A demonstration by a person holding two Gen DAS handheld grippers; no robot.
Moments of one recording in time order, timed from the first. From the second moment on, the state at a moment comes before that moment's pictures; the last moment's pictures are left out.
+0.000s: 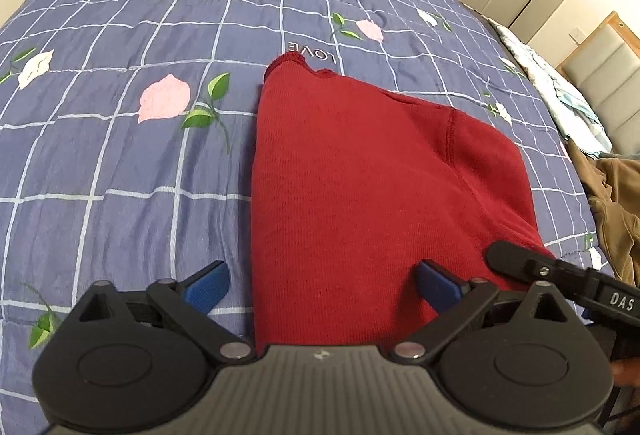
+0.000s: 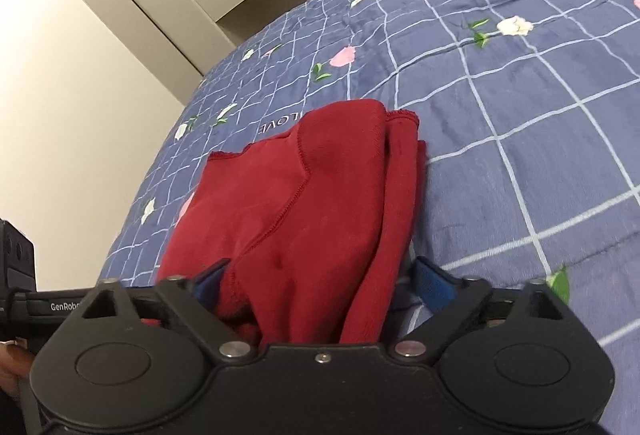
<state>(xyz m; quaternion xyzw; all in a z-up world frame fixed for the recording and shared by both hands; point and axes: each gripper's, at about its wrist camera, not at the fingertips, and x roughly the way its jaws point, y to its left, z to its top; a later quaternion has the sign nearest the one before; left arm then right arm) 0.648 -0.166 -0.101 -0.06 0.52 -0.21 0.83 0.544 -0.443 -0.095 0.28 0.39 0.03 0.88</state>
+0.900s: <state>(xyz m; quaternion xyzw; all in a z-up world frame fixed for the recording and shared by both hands) 0.623 -0.186 -0.058 -0.02 0.49 -0.20 0.85 0.535 -0.418 -0.066 0.25 0.37 0.00 0.89</state>
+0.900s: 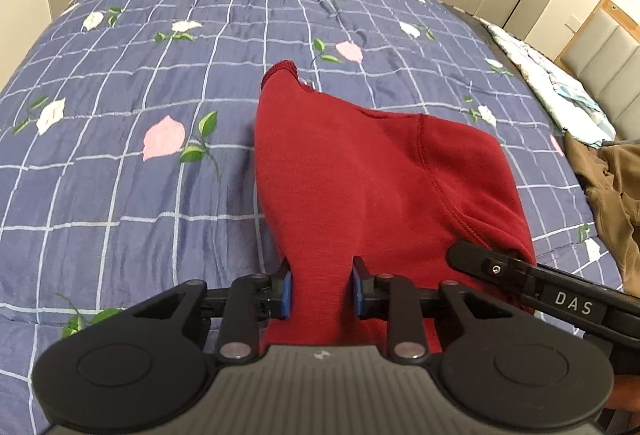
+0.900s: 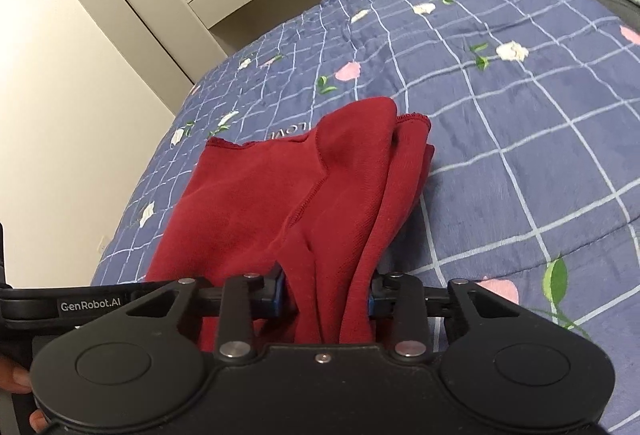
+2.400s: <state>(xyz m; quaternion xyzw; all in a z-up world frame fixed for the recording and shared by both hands) 0.574 -0.041 -0.052 -0.05 0.49 -0.08 0.87 0.549 -0.268 -0.065 0.19 0.41 0.10 0.89</state>
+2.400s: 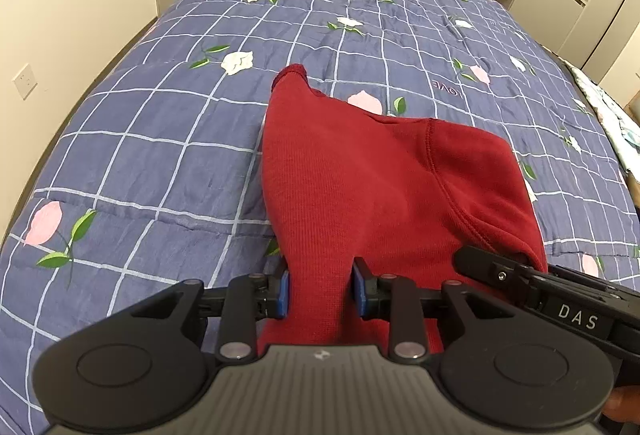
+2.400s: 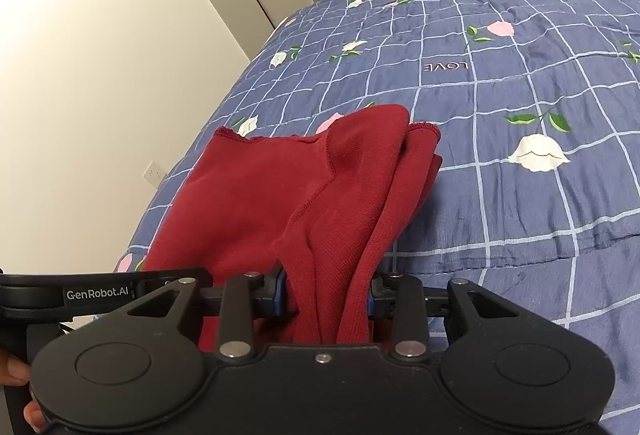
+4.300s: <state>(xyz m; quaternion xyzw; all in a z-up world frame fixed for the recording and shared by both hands) 0.386 -0.018 0.031 -0.01 0.39 -0.05 0.92 0.298 -0.234 0.035 0.12 0.30 -0.09 0.94</state>
